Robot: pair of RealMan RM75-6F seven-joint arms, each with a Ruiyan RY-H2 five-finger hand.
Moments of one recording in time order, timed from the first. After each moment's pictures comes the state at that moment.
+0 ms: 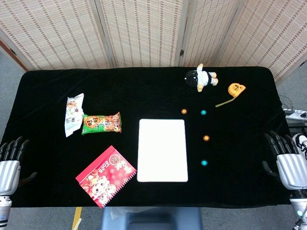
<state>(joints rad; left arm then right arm) -0.10 -1.17 -0.07 -1.58 1.46 1.51 0.19 0.08 -1.08 0.05 -1.60 -1.52 1.48 -0.03</state>
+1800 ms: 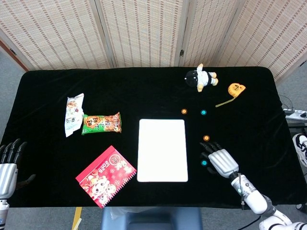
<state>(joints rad) -0.07 -1.17 -0.06 -1.57 1.49 1.54 0.14 0.42 -1.34 0.03 -1.51 -1.49 0.95 -0.16</state>
